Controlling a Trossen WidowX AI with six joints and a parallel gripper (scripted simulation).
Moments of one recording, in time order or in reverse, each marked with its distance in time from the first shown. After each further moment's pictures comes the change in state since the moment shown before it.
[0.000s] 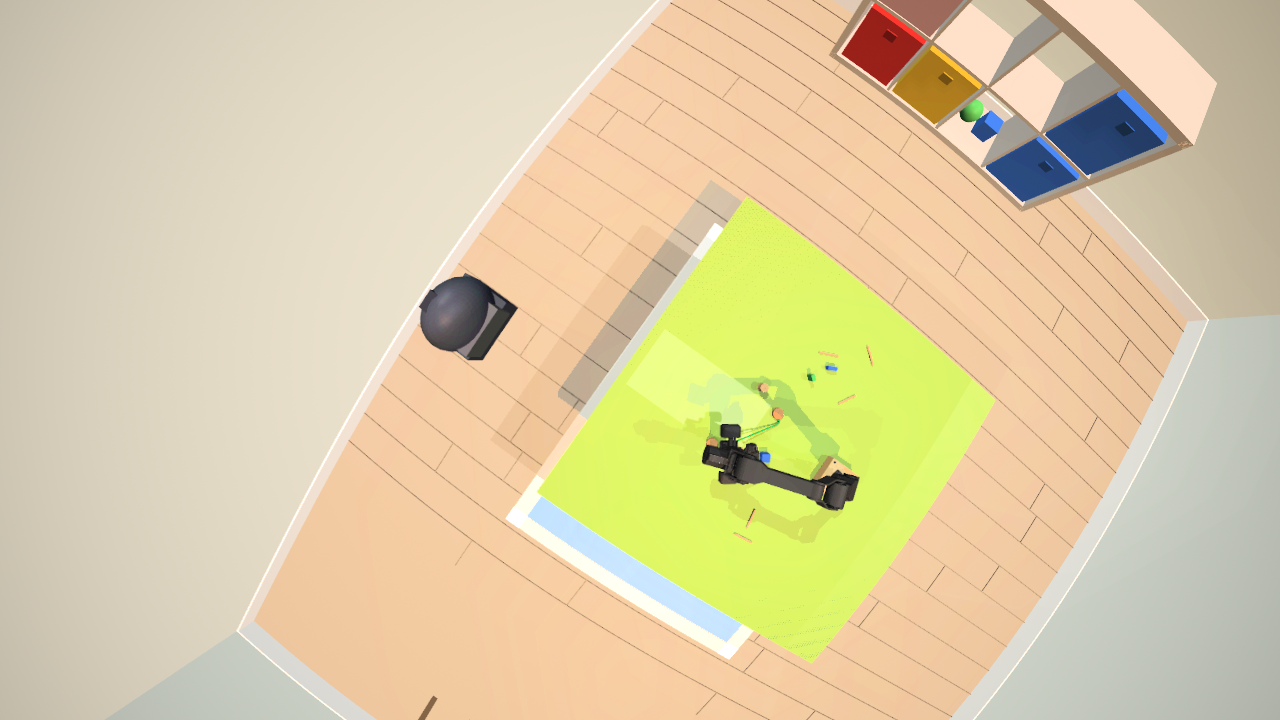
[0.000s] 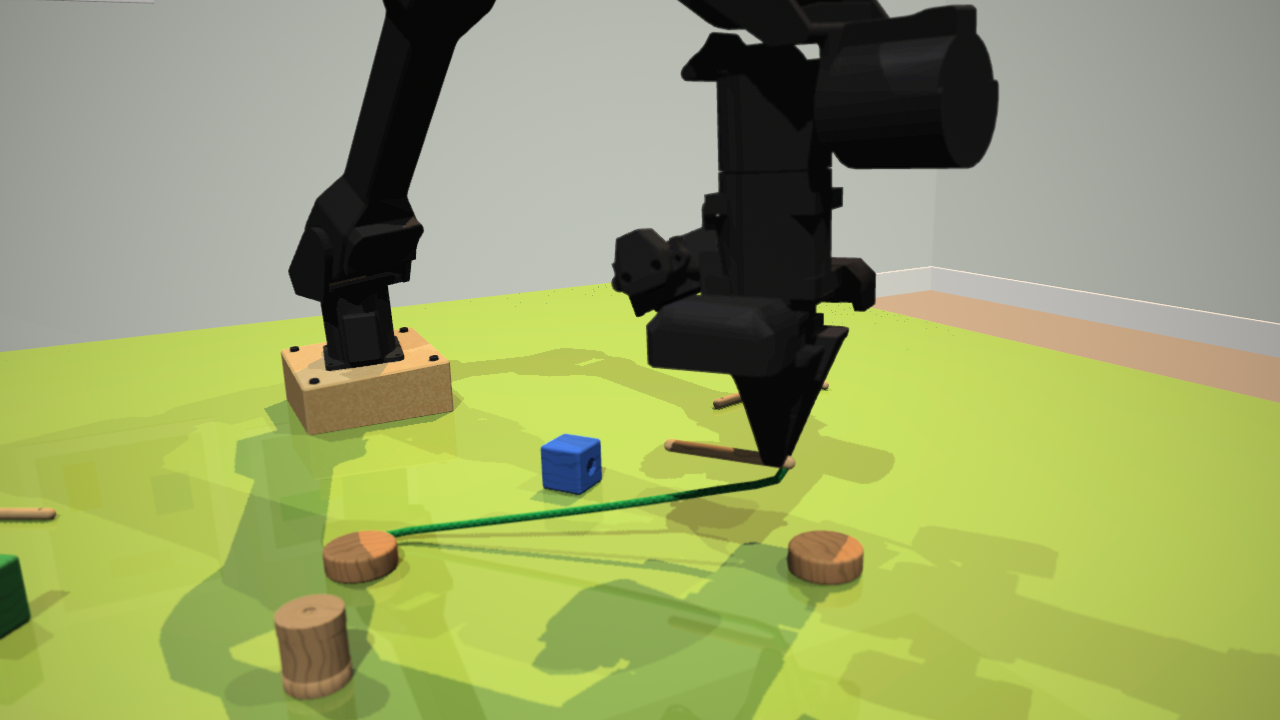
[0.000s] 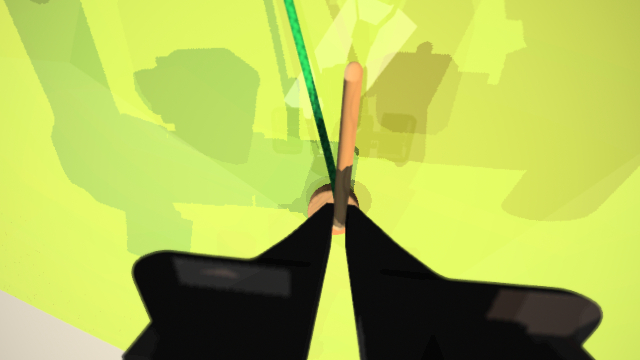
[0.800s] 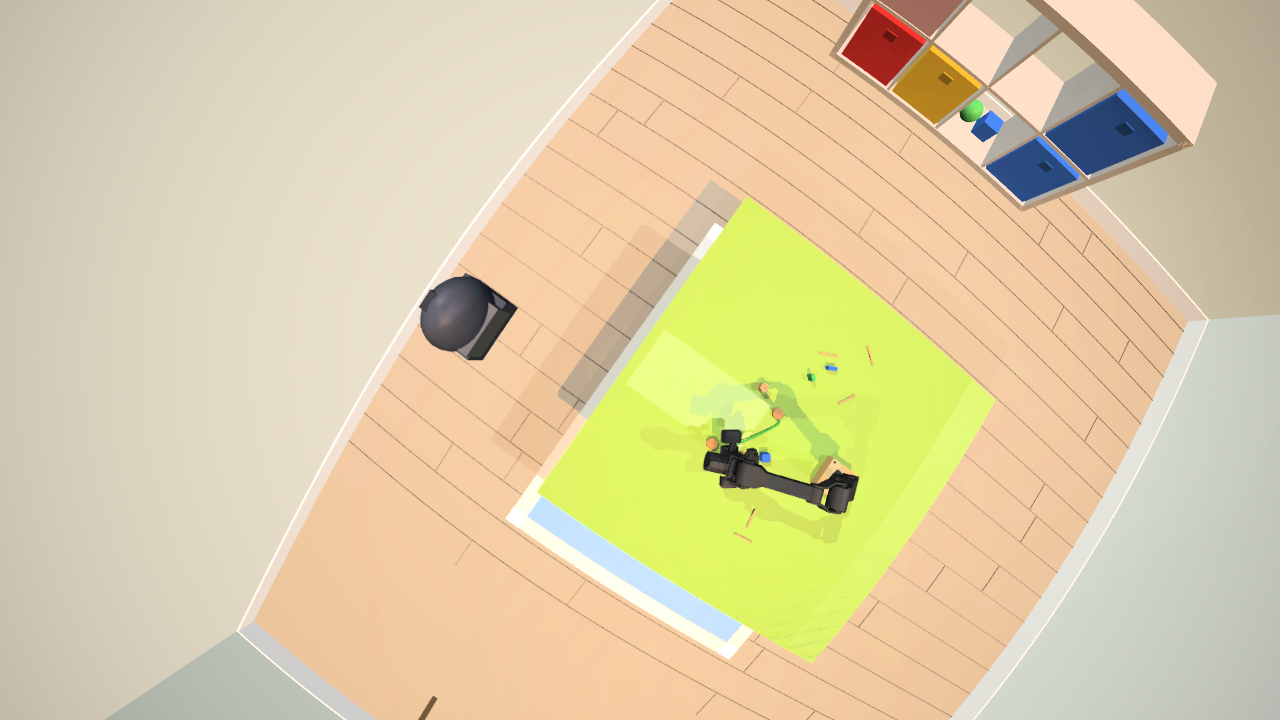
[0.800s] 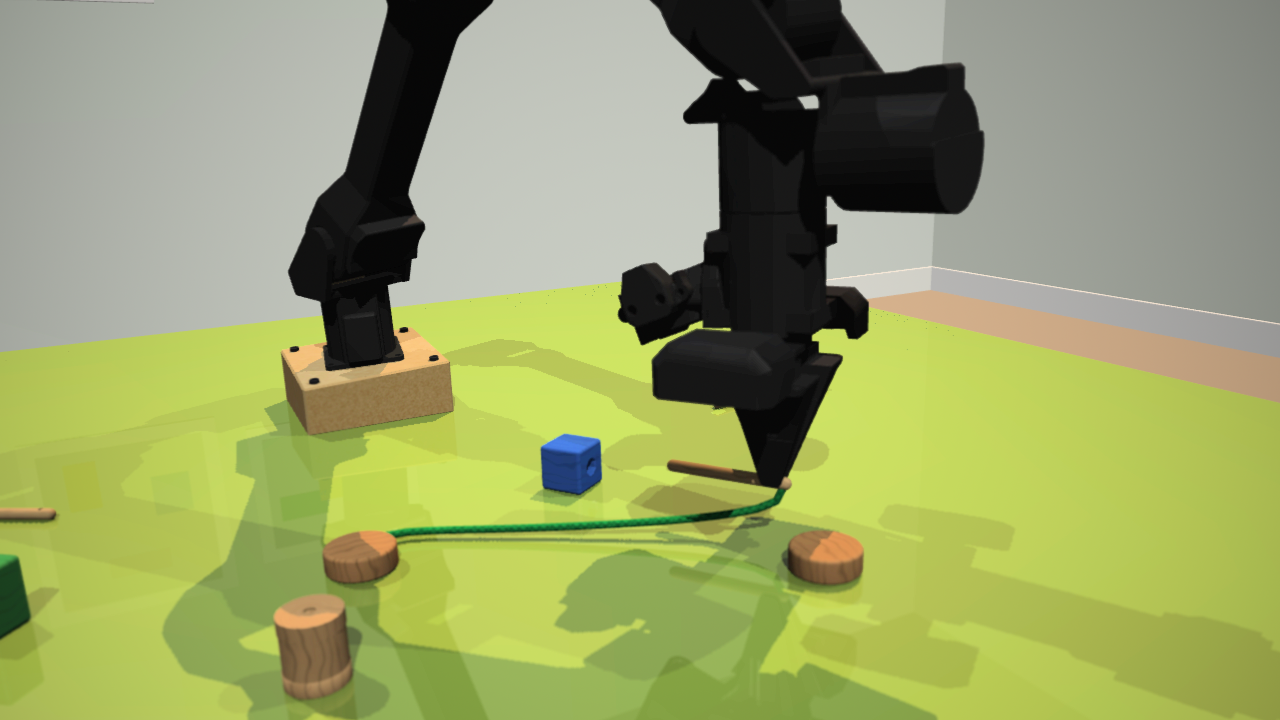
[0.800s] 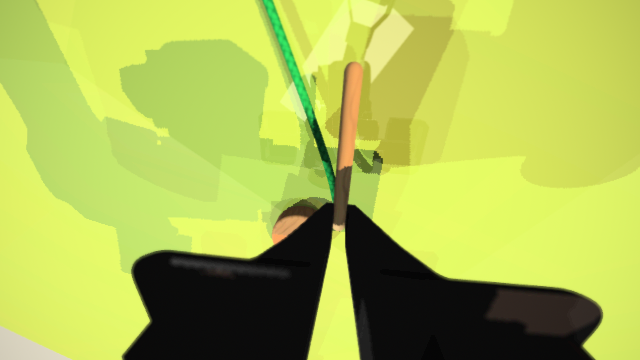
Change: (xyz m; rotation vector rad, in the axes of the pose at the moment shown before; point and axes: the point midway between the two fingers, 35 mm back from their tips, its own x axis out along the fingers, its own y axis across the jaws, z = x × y) arm 0.022 -0.022 0.009 -0.002 -0.005 -0.006
